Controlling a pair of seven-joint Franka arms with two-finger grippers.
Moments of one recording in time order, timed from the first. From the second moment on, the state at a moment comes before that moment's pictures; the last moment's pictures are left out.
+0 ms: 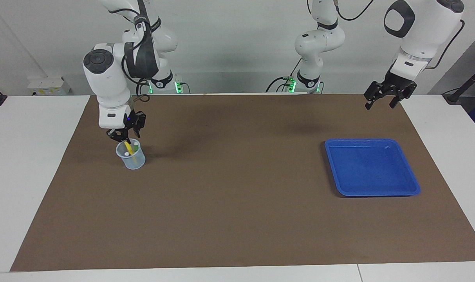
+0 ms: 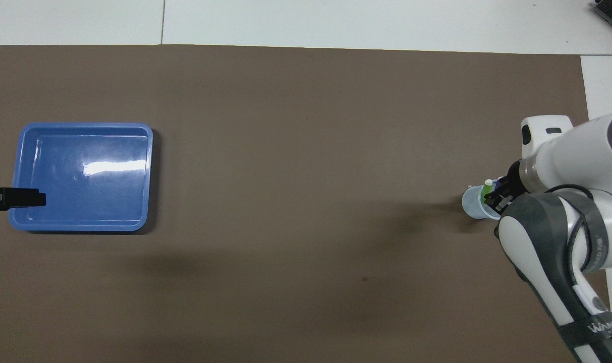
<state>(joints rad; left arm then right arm) 0.25 -0.26 -0.14 -2.03 -0.09 1.86 0.12 -0.02 -0.03 0.07 -2.03 -0.10 1.97 -0.70</state>
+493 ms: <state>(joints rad) 0.11 -0.22 -0.11 -1.97 -0.09 1.86 0.02 -0.02 -0.06 0.08 -1.83 -0.02 1.73 -0.60</state>
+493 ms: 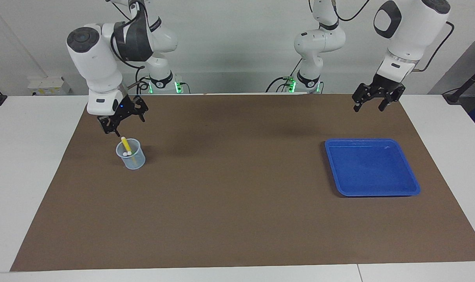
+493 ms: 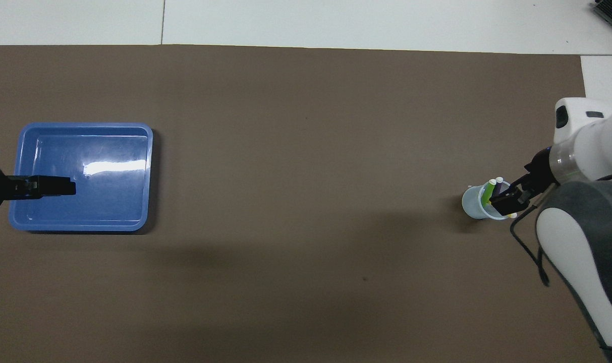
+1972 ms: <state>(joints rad) 0.00 -0.08 -0.04 -1.68 -0.03 1.61 -0.01 -0.01 -0.05 0.15 -1.66 0.02 1.62 -0.32</state>
